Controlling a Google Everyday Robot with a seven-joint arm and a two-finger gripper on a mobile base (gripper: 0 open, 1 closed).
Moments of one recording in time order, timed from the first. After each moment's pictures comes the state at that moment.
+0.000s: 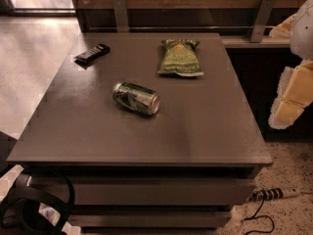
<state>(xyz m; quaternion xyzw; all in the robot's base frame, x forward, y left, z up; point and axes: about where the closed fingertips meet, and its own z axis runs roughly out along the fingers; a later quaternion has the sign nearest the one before) 0.438 -0.213 0.988 -0.60 0.78 -0.05 0.18</state>
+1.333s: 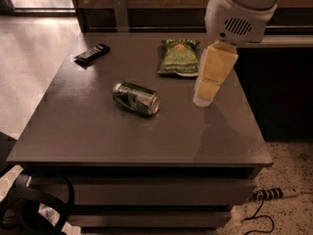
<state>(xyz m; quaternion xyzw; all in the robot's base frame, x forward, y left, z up) 0.487 -0.104 0.988 -0.61 0.77 -0.04 0.17</state>
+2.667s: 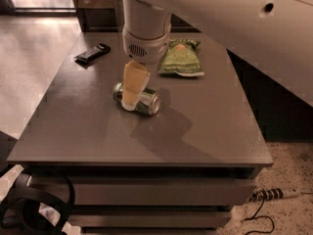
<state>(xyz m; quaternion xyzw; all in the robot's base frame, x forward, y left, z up) 0.549 0.014 0.907 -0.55 0.83 -0.04 0.11</state>
